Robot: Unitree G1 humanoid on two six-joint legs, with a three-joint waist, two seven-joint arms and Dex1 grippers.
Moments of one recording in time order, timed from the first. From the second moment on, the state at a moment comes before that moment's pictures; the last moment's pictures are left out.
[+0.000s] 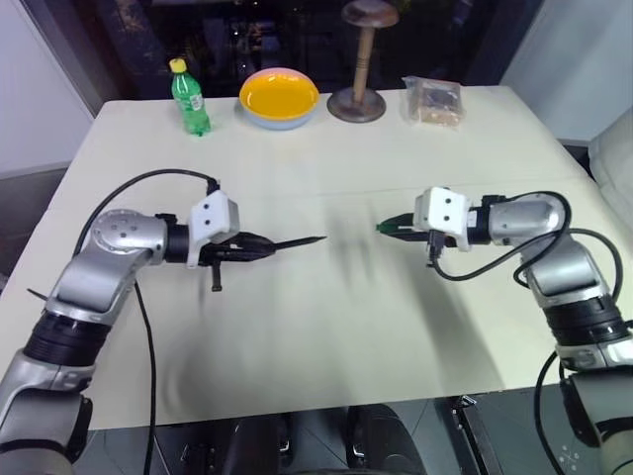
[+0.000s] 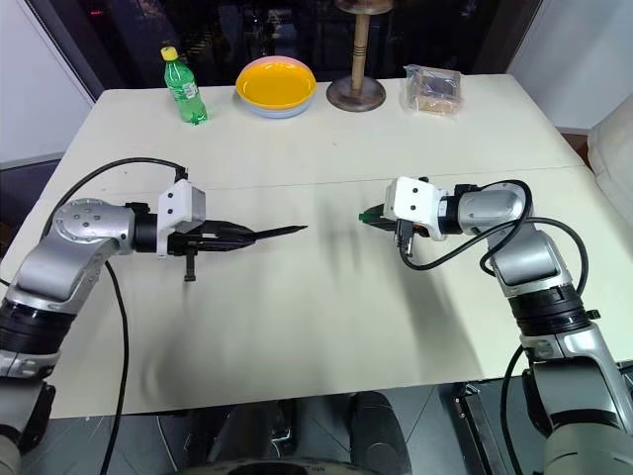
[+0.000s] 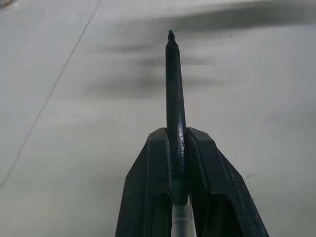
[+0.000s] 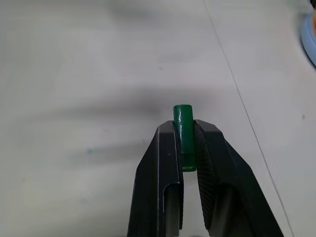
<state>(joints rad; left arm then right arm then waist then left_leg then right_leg) -0.57 0.80 -0.14 -0.03 -0.33 0.28 -1.19 -0.65 -0.76 0.16 0.08 0.06 0.10 1.15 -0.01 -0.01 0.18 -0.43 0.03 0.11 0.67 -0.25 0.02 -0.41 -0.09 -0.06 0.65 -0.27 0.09</state>
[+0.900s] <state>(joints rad) -0.60 0.74 -0.15 0.00 -0.26 0.23 -1.22 -0.71 -0.69 0.22 0.00 0.06 0.17 1.20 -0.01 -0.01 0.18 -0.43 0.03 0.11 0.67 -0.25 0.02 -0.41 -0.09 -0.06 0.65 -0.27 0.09</state>
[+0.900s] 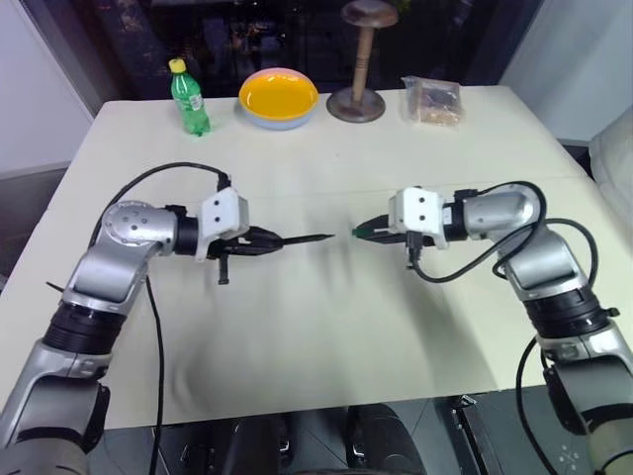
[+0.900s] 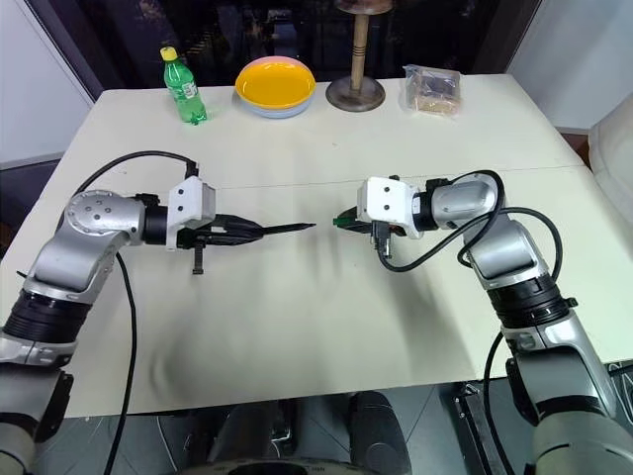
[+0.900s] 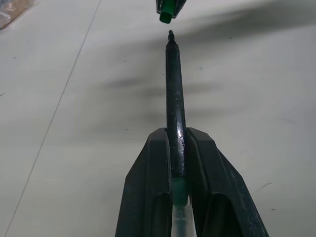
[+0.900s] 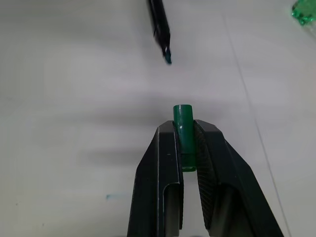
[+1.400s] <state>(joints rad) -0.60 0.74 -0.15 0.00 -0.25 0.23 -1.23 -0.72 -0.66 0.23 -0.01 0.07 0.20 1.20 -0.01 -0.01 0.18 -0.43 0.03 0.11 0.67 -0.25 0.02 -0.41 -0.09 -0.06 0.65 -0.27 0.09</state>
